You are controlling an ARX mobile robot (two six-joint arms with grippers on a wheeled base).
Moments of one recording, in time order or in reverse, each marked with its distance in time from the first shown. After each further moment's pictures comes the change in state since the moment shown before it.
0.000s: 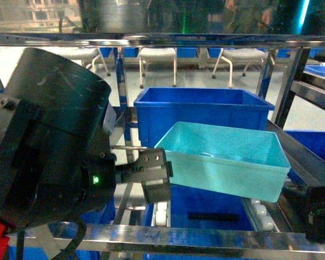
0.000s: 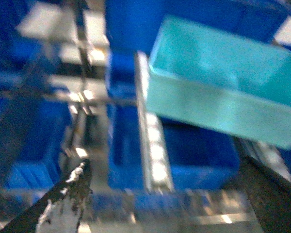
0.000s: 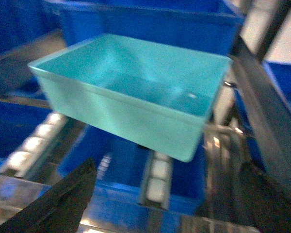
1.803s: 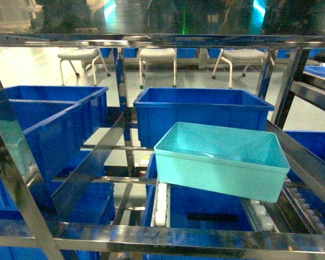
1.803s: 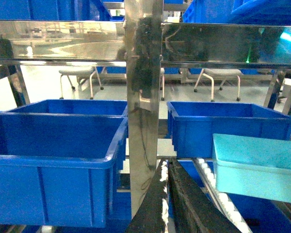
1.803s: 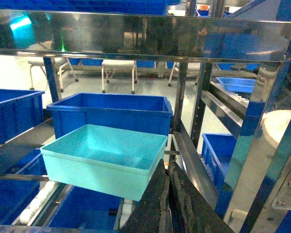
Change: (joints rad) left arm 0.484 -1.551 -0.696 -0.177 0.220 0.437; right arm -0.061 -1.663 -0.398 -0.828 0.185 -0.001
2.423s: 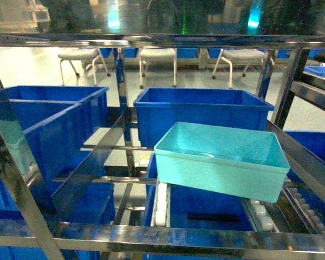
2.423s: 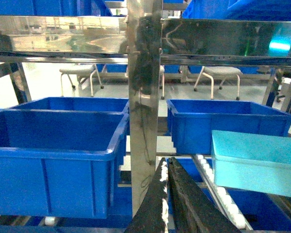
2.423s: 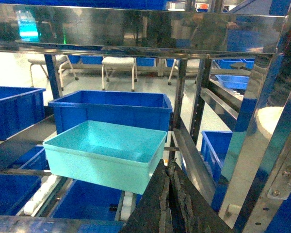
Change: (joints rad) left arm 0.000 -0.267 0.000 -0.278 0.000 0.001; right arm 0.000 -0.252 0.001 -0.263 0.000 0.000
